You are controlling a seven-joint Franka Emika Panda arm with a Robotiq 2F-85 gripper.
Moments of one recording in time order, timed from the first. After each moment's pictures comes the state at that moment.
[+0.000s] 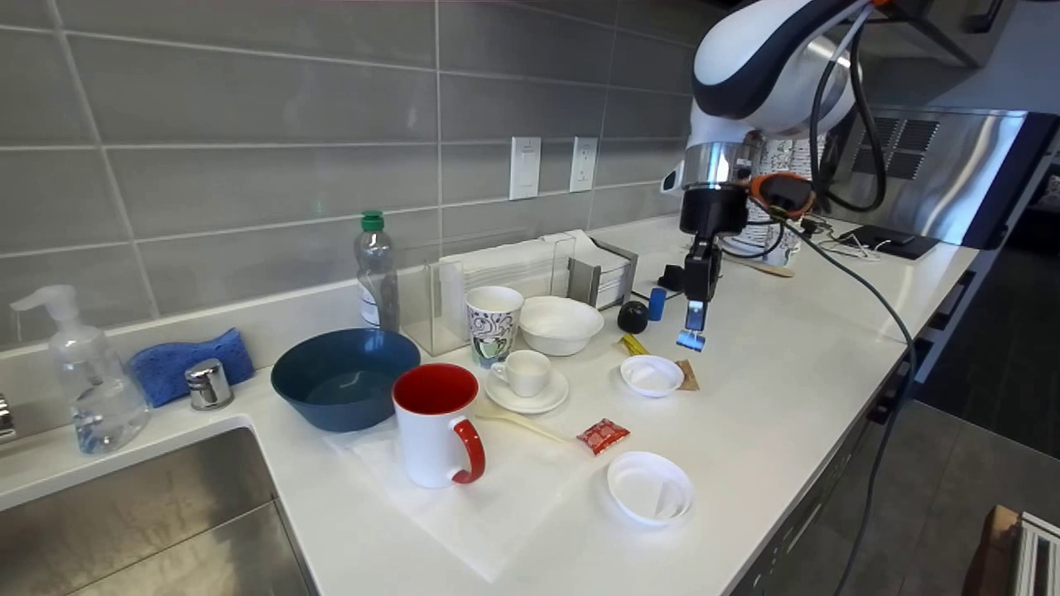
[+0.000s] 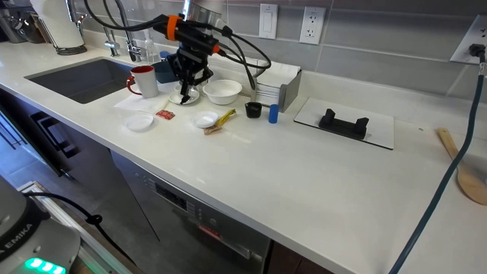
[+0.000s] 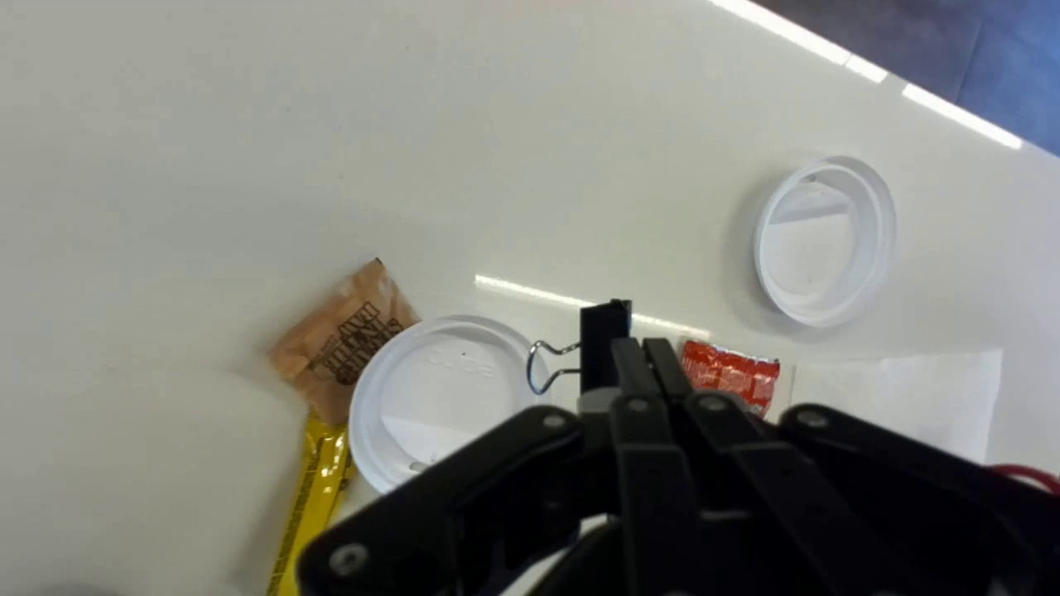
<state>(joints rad) -0.10 0.01 -0.05 -2.27 0.24 2.00 -0.56</state>
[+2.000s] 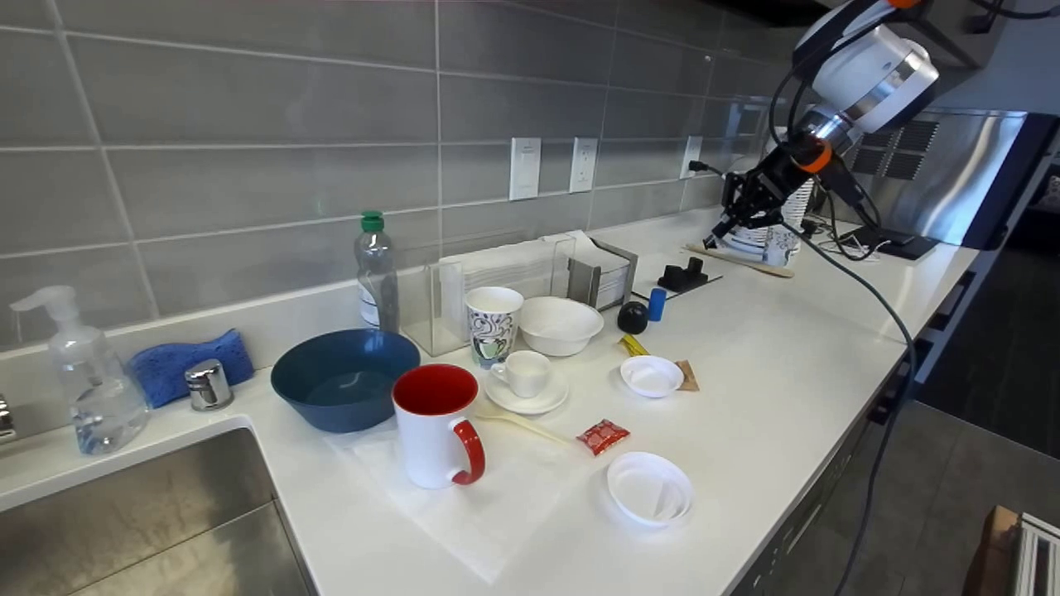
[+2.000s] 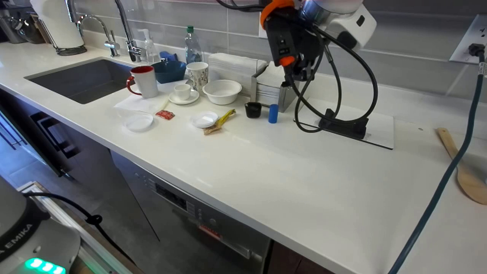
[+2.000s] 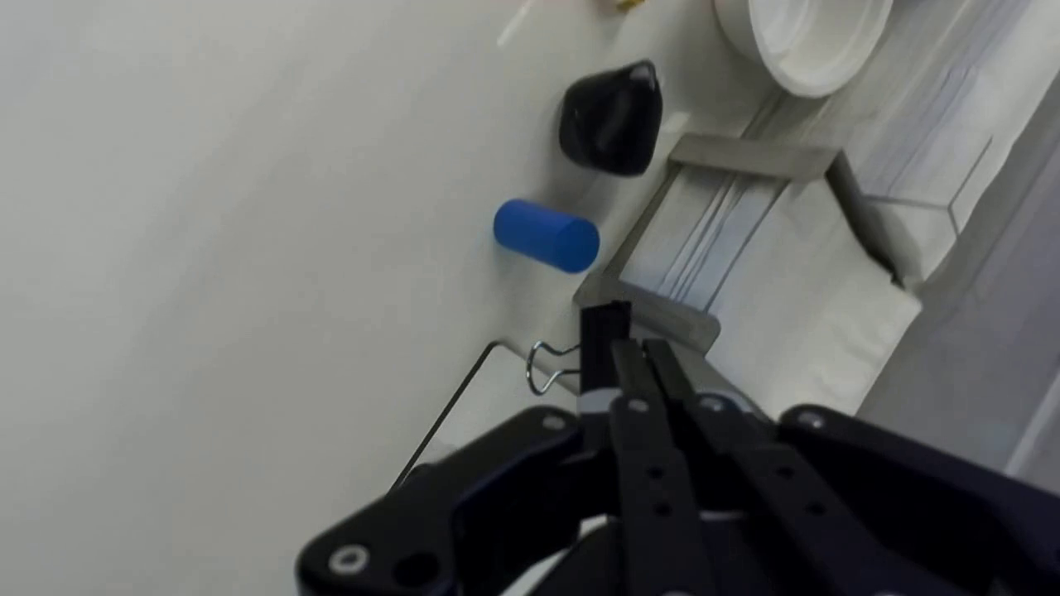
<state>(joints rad) -0.35 0.20 -0.30 -1.99 0.78 2.17 -0.26</state>
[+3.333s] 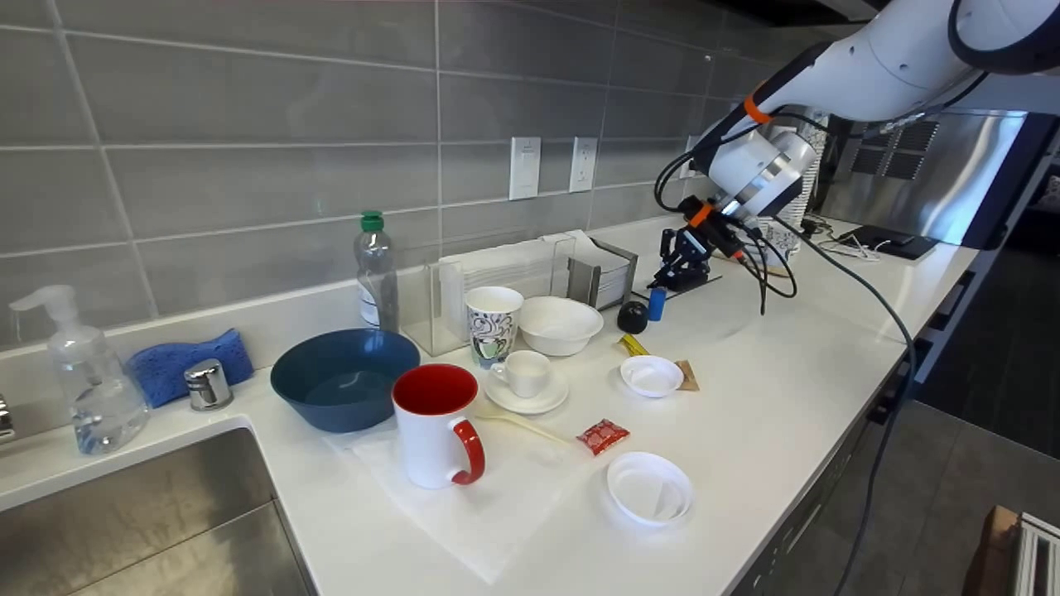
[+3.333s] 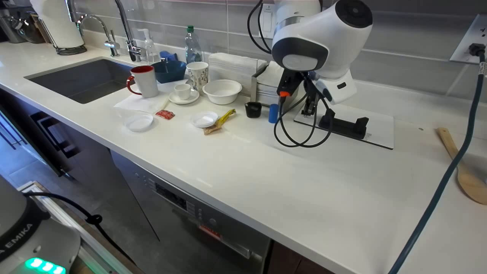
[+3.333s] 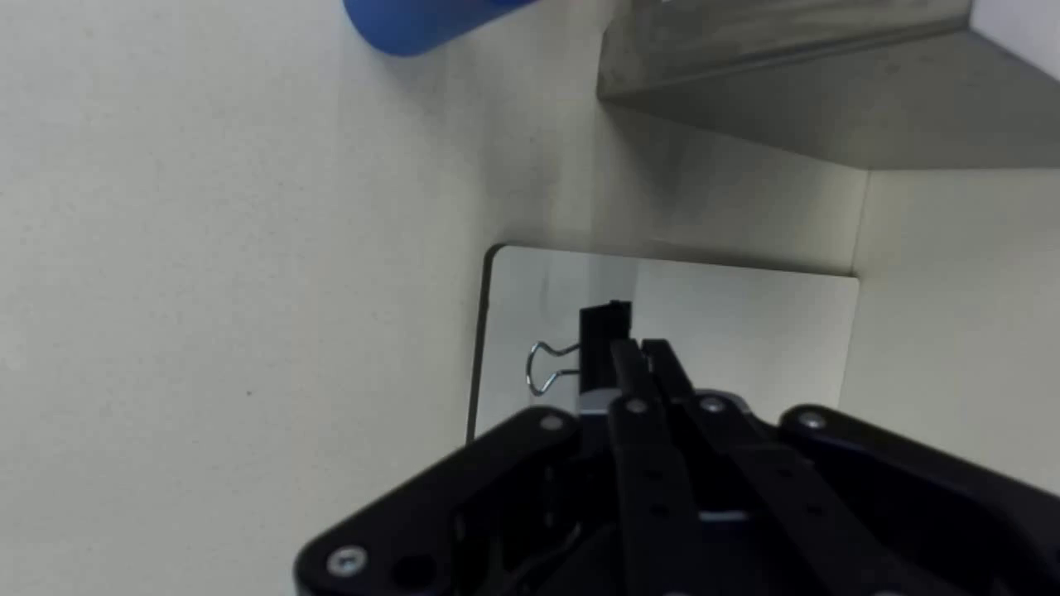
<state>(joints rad) -0.36 0.66 -0.19 -1.67 0.95 2.49 0.19</state>
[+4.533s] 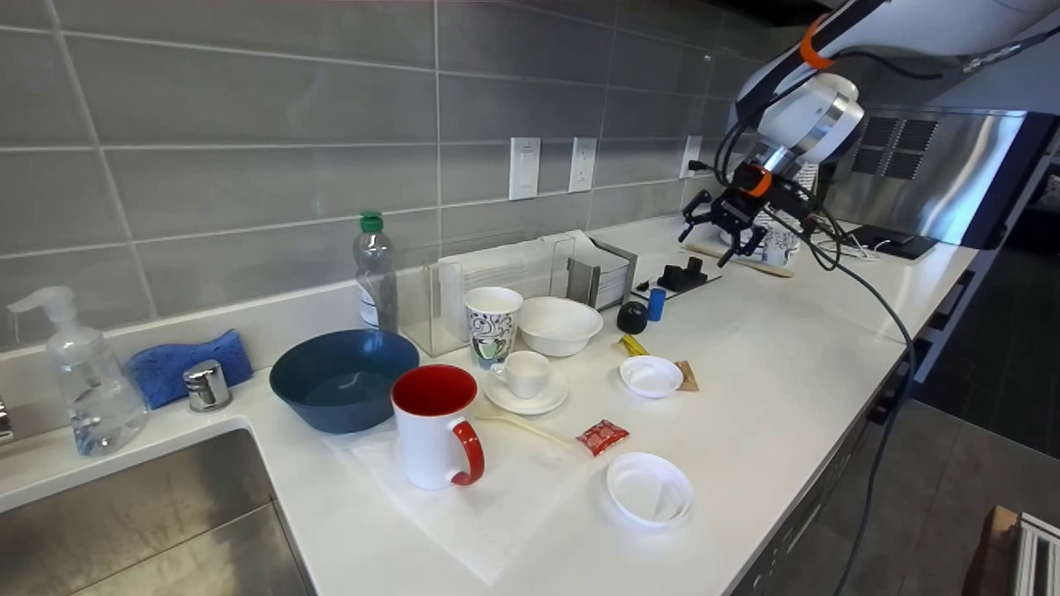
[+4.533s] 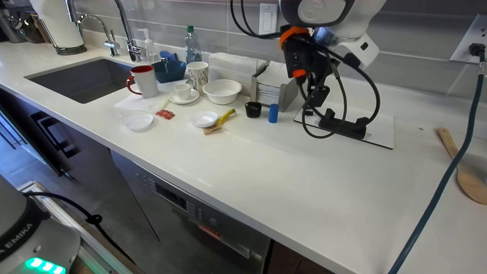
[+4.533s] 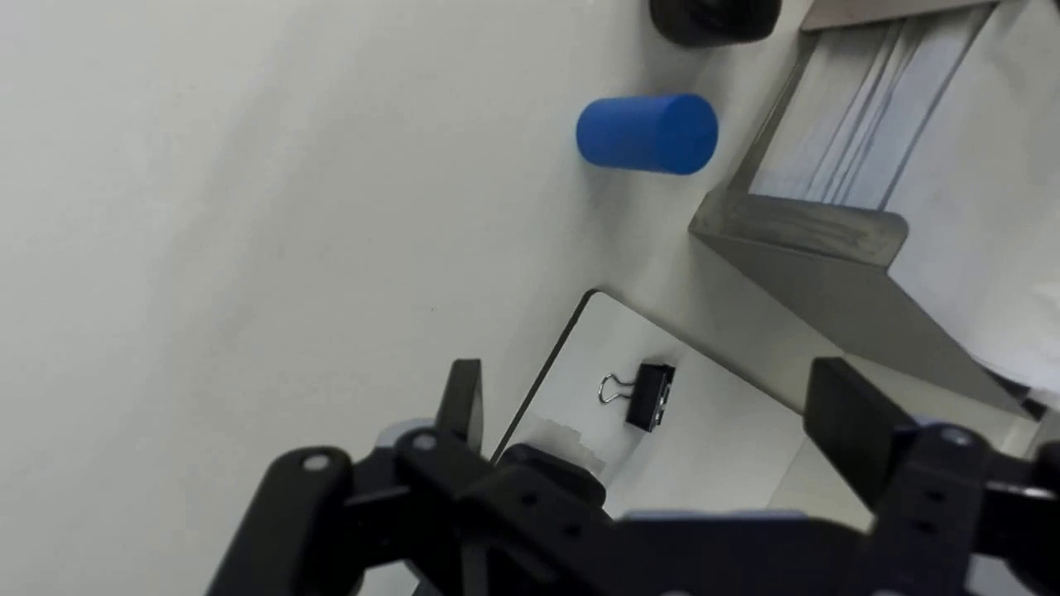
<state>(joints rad) -0.37 0.42 -0.25 -1.79 0.65 2.23 -0.03</state>
